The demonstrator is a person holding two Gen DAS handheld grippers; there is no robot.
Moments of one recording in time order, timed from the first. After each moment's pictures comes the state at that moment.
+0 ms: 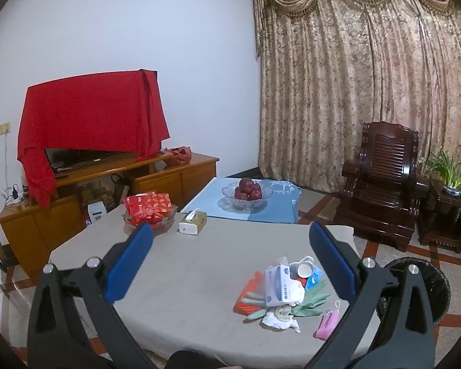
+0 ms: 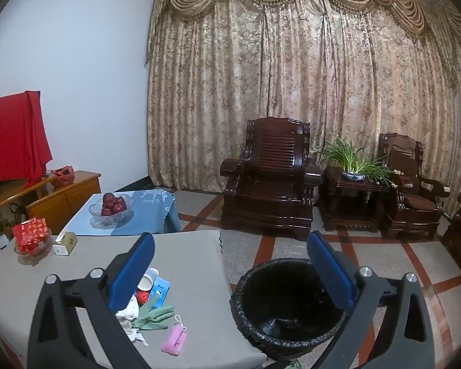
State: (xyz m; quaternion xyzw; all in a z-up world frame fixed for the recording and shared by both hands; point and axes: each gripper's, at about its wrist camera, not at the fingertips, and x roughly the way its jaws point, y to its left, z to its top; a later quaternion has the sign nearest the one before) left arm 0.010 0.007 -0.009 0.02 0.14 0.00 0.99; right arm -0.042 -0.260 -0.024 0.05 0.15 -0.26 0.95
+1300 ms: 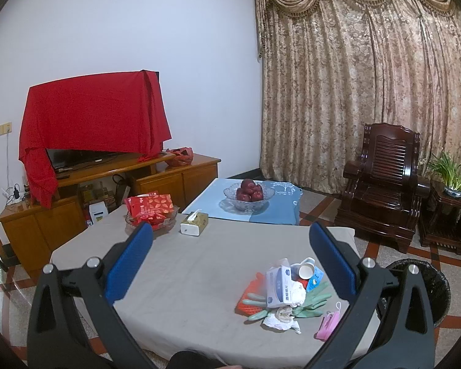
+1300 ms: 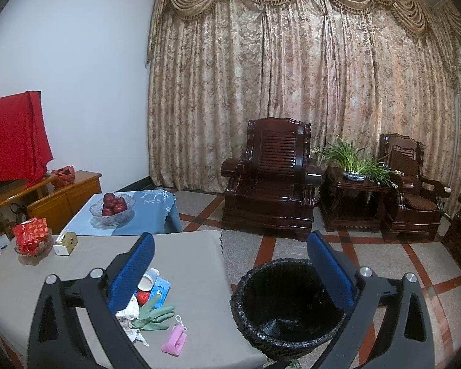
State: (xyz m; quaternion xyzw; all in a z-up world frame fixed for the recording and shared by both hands) left arm 0.013 0.012 -0.011 0.02 0.14 0.00 0.99; right arm -0.032 -0.256 -0.024 0.05 0.15 -0.25 0.95
